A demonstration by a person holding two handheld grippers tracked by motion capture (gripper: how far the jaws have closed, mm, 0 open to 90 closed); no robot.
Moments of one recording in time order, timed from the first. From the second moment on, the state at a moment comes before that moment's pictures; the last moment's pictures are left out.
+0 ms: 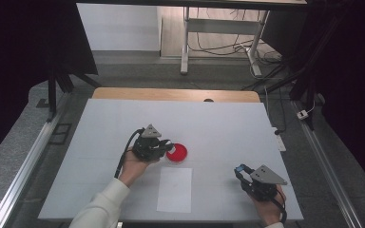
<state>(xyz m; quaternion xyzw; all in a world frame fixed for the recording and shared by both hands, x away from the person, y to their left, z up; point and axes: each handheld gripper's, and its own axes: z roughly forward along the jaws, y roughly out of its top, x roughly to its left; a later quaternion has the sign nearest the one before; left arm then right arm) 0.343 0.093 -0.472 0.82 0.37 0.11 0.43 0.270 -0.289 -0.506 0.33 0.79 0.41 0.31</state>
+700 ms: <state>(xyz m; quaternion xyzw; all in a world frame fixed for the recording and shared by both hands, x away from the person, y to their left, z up) 0.361 0.079 -0.483 0.83 0.38 0.11 0.40 0.271 -0.289 -0.507 0.33 0.79 0.41 0.30</state>
